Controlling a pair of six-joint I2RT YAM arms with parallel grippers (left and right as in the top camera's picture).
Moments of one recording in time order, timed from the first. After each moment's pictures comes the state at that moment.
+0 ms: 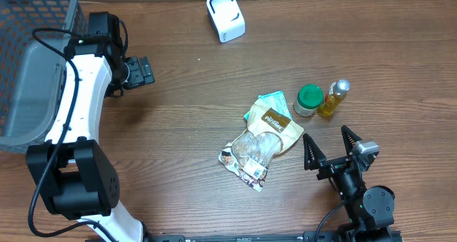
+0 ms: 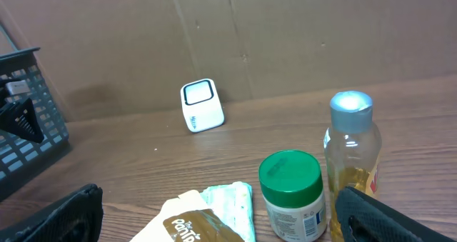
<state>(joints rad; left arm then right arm) 0.07 1.86 1.60 -1.04 -0.04 -0.27 0.18 0.01 0.02 -0.03 -0.10 0.25</state>
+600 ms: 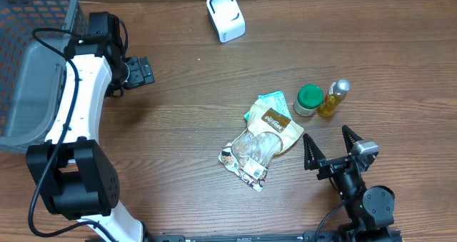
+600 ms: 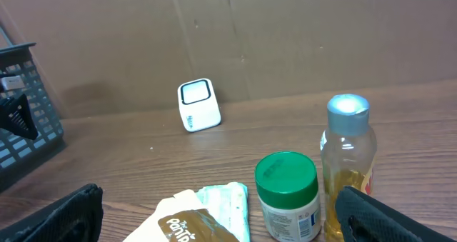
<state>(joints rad) 0.07 1.86 1.60 -1.04 -0.04 -0.27 0.18 0.01 0.02 -0.03 -0.09 0.23</state>
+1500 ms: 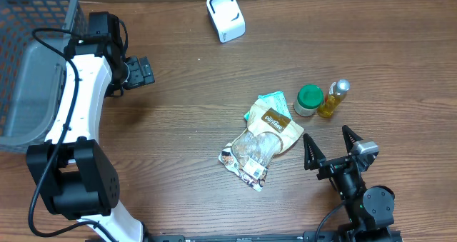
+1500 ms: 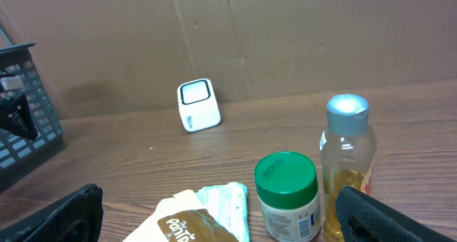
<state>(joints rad) 0.07 1.86 1.60 -1.04 -0.04 -0.27 0.18 0.01 0.02 -0.03 -0.09 0.23</state>
